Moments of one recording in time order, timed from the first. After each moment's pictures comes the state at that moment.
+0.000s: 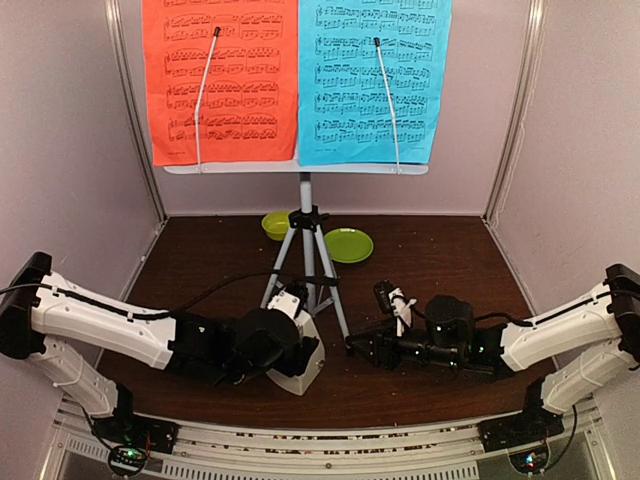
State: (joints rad) left arm -1.34 1.48 0.86 -0.13 -0.62 -0.55; right arm 1.07 1.37 0.45 0.61 -0.01 0.47
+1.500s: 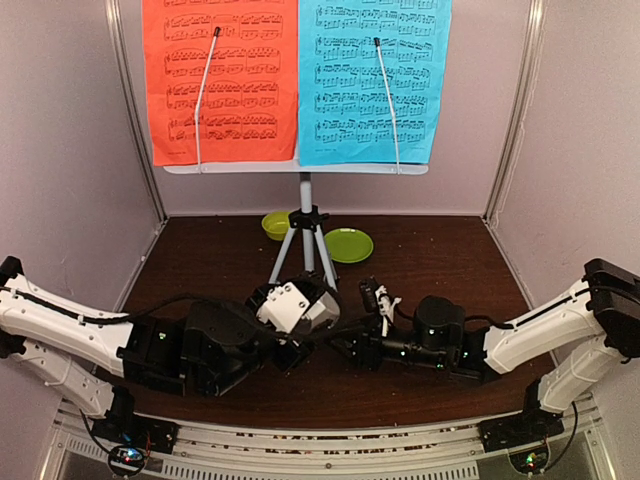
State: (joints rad) left arm -1.52 1.30 0.89 0.11 -0.82 0.11; right arm 1.12 1.49 0.50 0.84 -0.07 0.51
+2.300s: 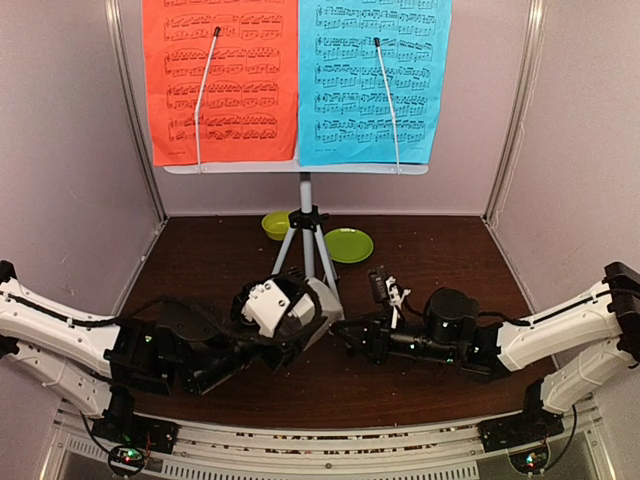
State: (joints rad) left arm -1.52 1.22 0.81 0.24 -0.76 0.17; right arm 1.12 1.39 0.50 0.79 -0.10 0.59
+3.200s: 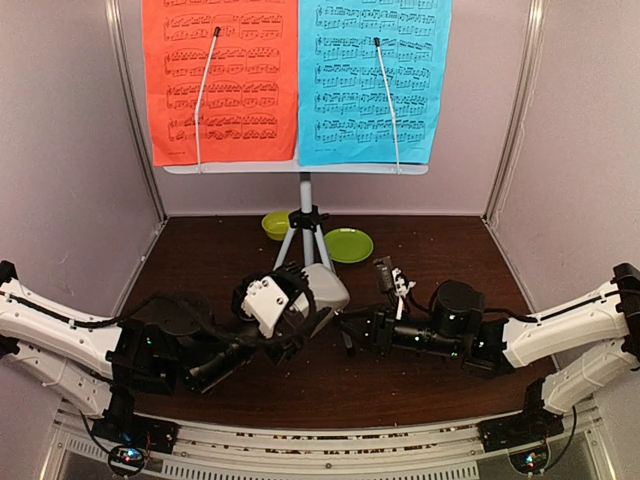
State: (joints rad) left arm -1.52 1.22 0.80 0.40 -0.73 0.31; right arm 1.10 1.34 0.52 0.78 -0.13 0.63
